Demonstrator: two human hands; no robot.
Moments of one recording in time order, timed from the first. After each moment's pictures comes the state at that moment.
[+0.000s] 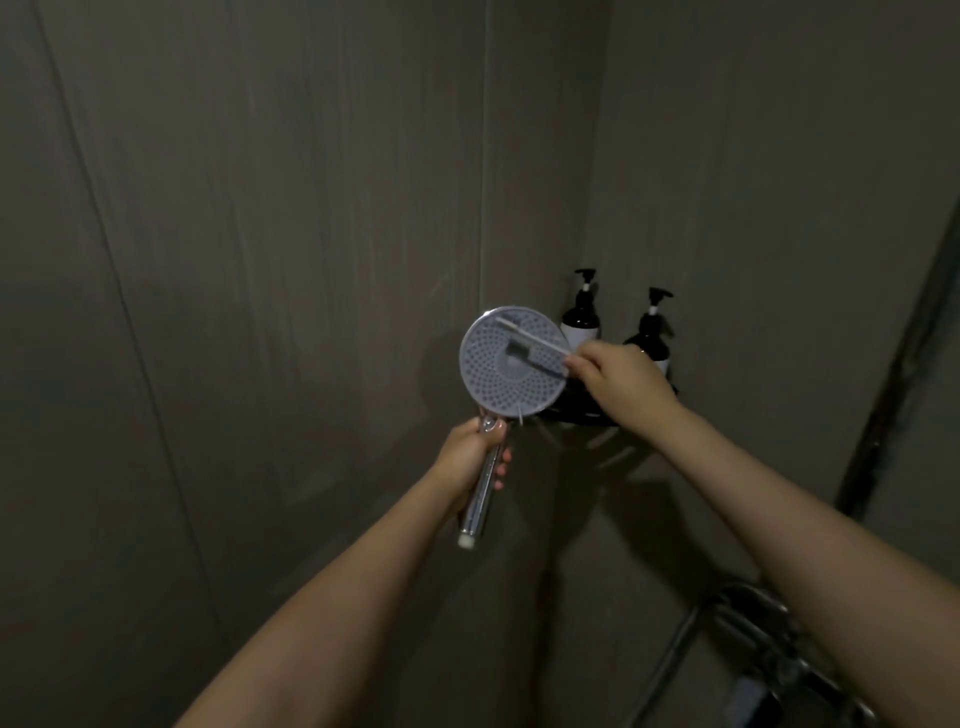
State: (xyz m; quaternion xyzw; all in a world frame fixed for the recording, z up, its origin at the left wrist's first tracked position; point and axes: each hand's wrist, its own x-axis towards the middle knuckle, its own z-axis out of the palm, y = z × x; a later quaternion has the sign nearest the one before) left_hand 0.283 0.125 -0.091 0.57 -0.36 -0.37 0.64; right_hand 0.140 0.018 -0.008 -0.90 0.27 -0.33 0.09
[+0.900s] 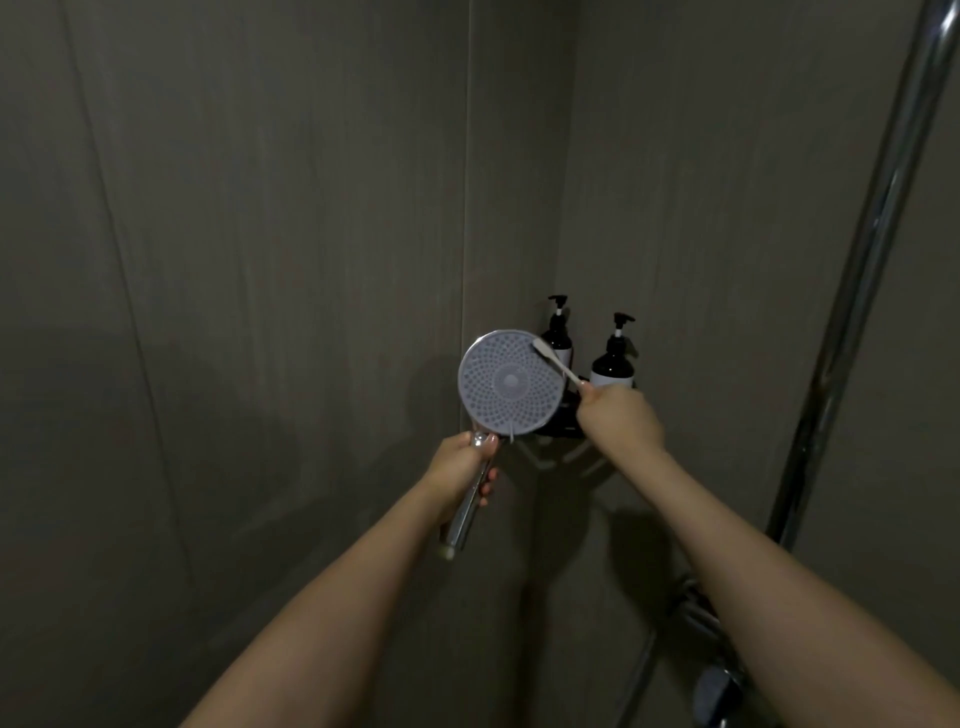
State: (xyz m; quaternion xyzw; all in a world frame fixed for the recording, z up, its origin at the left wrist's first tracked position) left_hand 0.270 0.140 -0.083 0.60 -0.37 -0.36 0.61; right_hand 0.121 0.057 -0.016 -0.78 0.50 -0.33 0.18
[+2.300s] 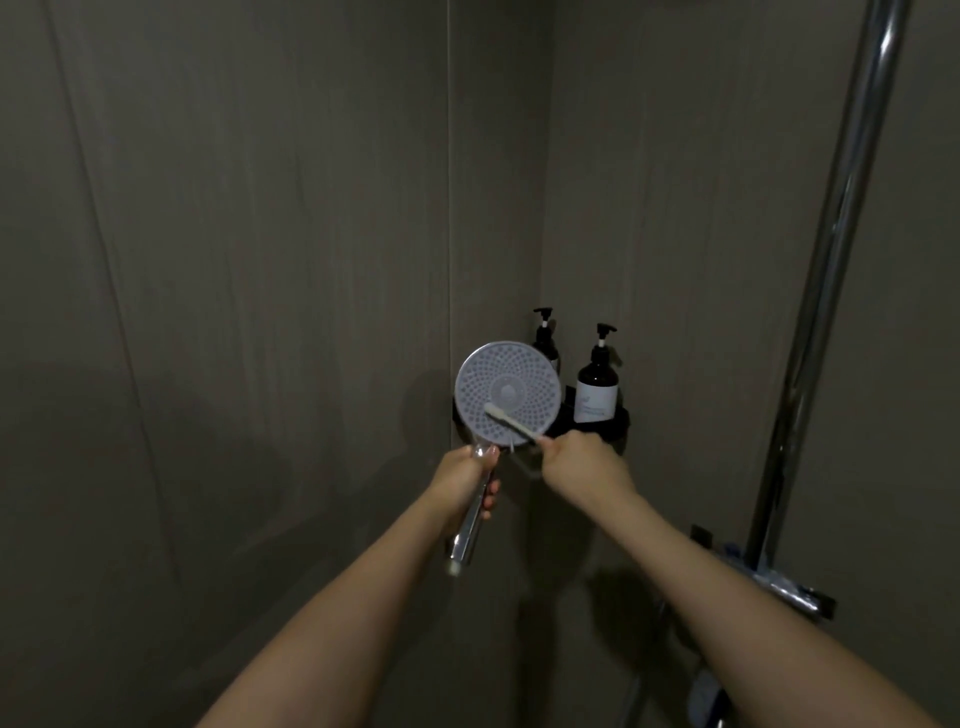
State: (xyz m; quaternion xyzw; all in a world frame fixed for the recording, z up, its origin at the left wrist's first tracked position) left_hand 0.258 0.139 -0.080 0.59 -0.37 -0.39 0.61; right_hand 0.122 0.077 -0.048 -0.84 0.46 -0.26 0.13
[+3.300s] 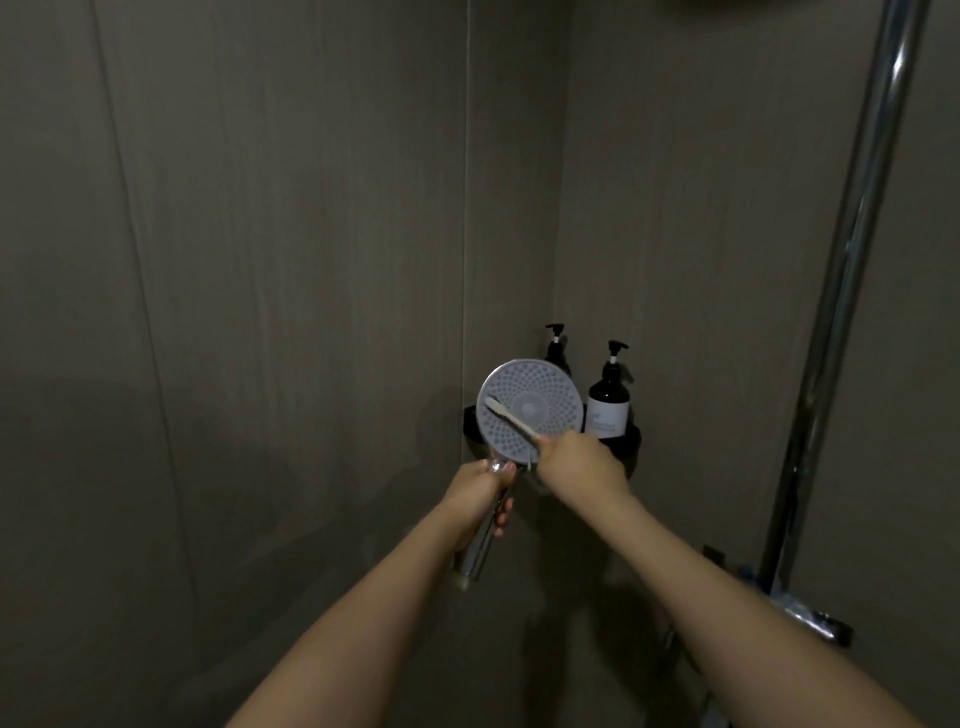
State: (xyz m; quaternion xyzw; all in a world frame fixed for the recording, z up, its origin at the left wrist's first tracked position) left_hand 0.250 0.142 -0.075 0.61 -0.38 -0.37 0.59; right_hand 0.135 0.080 -0.034 -0.84 0.45 -0.27 0.14
